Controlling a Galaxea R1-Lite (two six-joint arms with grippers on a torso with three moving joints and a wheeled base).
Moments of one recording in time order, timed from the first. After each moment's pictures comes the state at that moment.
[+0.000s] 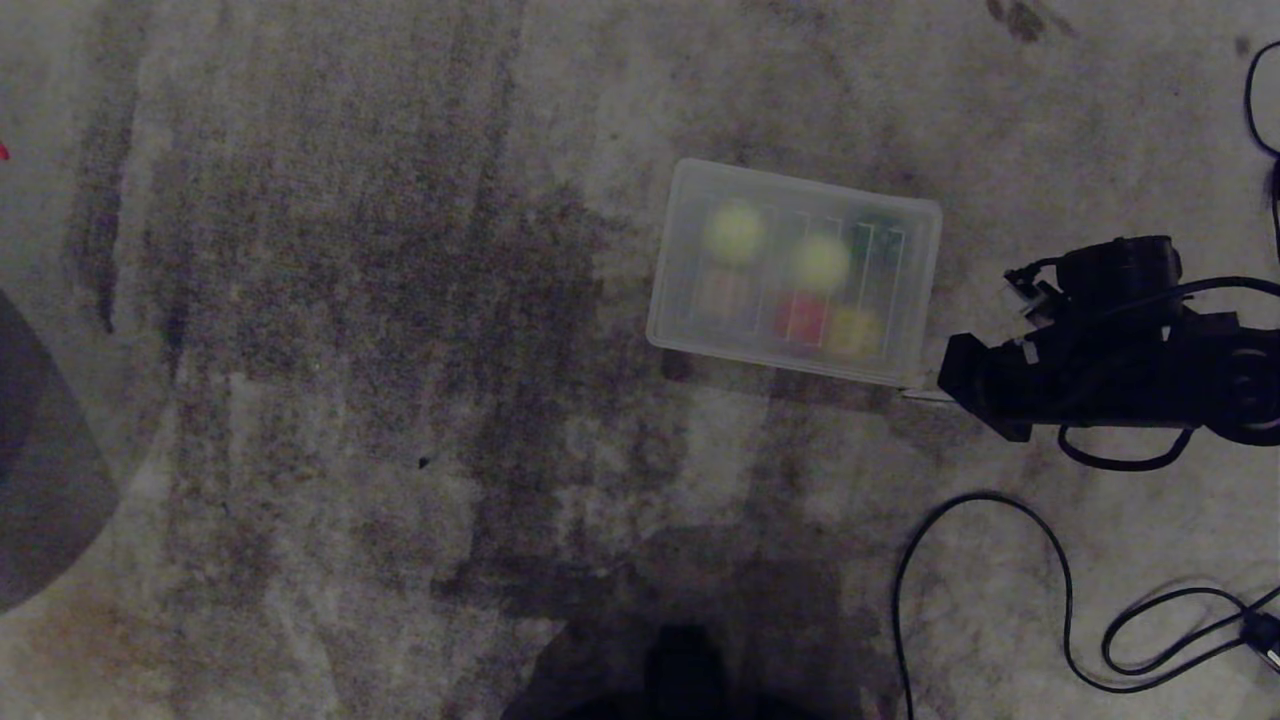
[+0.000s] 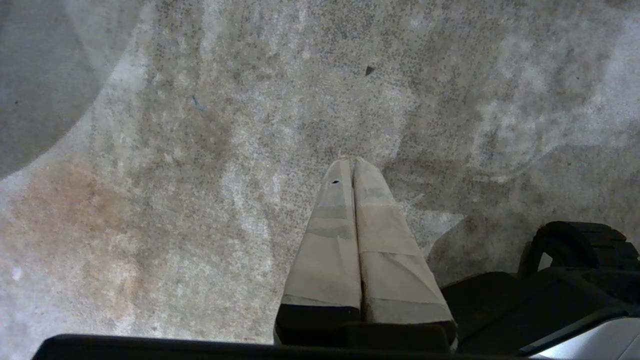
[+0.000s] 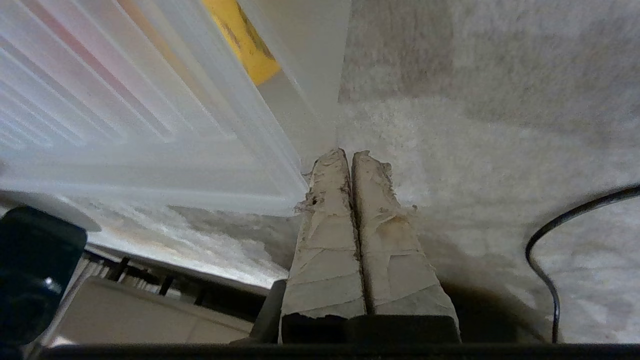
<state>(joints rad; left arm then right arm) -0.01 0.00 0.00 0.00 0.04 -0.01 0.11 1.77 -1.05 -0.18 0.32 0.54</state>
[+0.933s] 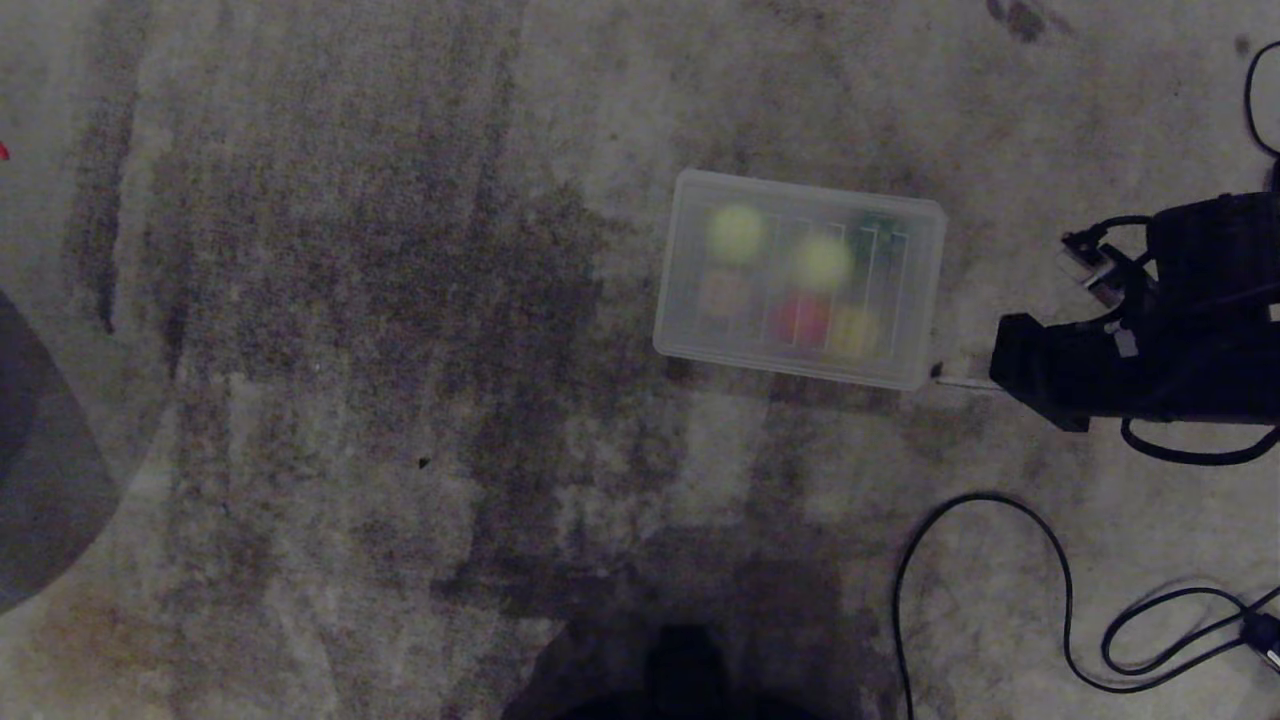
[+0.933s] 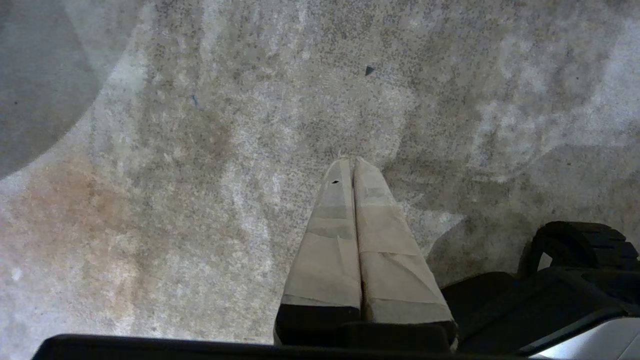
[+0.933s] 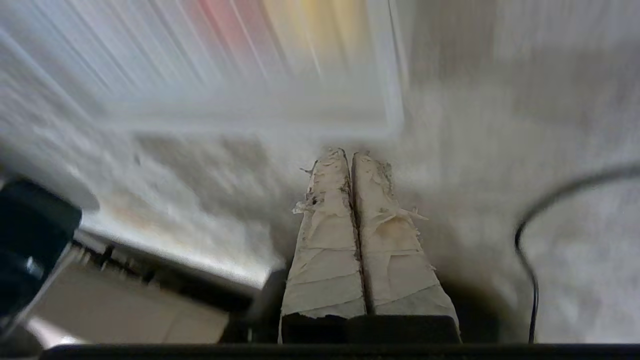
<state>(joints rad) -0.01 0.00 0.00 0.00 0.04 -0.01 0.14 1.58 -1.02 -0.08 0.31 0.47</state>
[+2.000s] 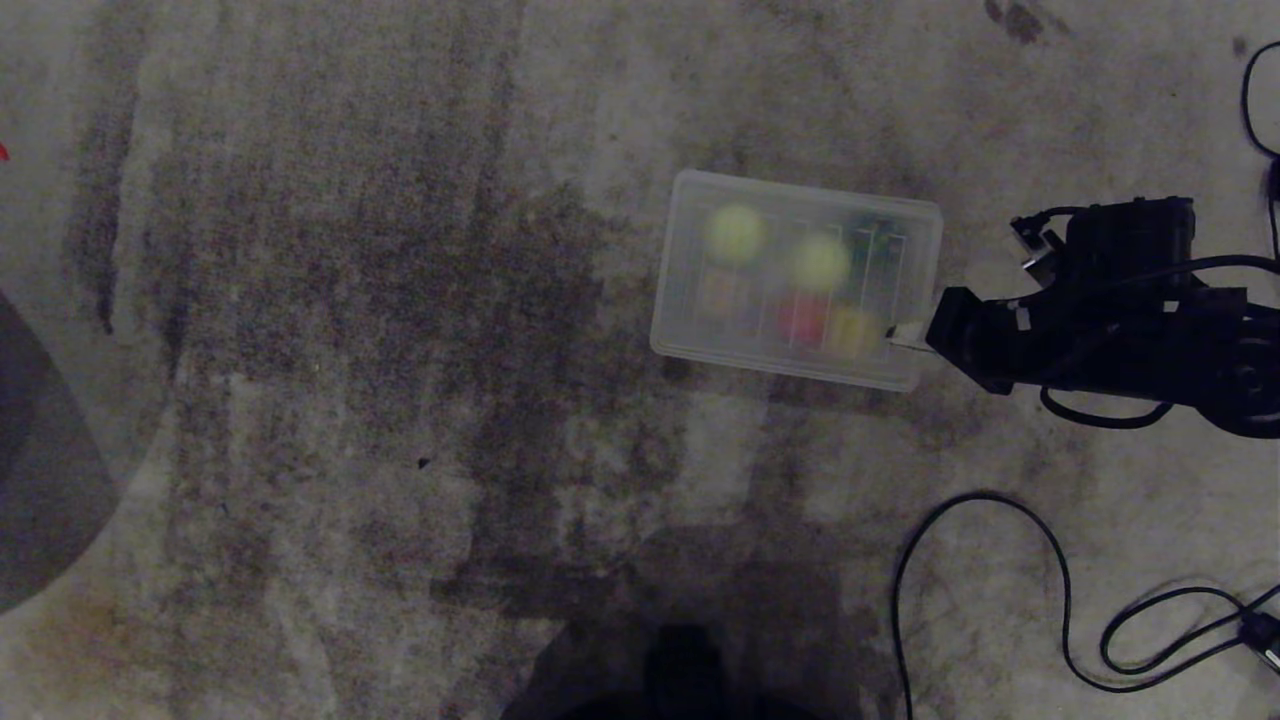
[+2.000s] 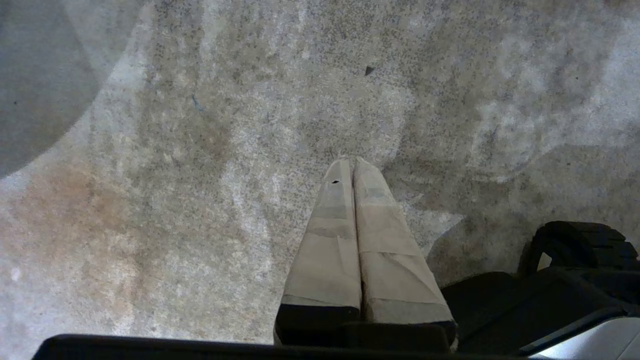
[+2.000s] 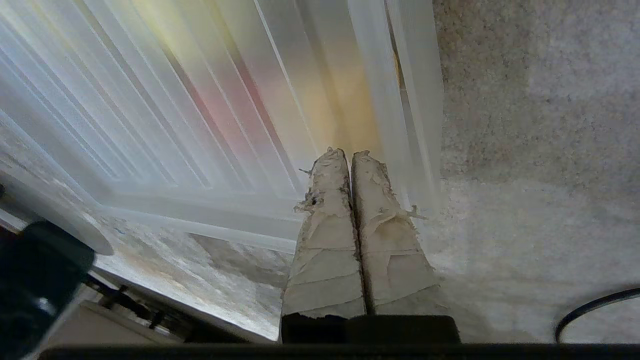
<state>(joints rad) -0.01 0.00 0.00 0.00 0.04 -0.01 0.16 1.77 -1.09 -0.32 0.26 0.54</state>
